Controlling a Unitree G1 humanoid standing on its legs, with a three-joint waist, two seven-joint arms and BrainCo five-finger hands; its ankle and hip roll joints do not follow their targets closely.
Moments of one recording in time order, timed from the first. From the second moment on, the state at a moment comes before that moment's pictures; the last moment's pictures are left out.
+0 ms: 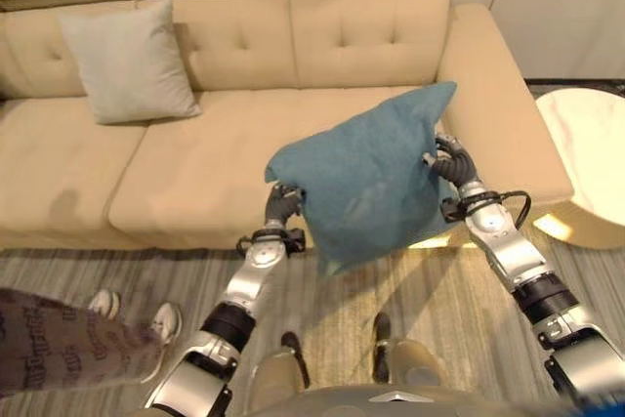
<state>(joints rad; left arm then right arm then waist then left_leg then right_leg) -0.28 0.24 -0.36 0.46 -0.46 -0.08 0.31 -0.39 -0.46 0.32 0.30 0.16 -0.03 -0.20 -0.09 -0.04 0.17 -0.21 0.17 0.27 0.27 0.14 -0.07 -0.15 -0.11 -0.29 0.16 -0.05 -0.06</state>
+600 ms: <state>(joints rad) -0.24 0.29 -0.33 0.45 -0.44 -0.05 0.28 -0.33 -0.39 0.33 0.27 0.15 -0.03 -0.20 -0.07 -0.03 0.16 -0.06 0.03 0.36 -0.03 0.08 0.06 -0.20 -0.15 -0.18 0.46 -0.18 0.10</state>
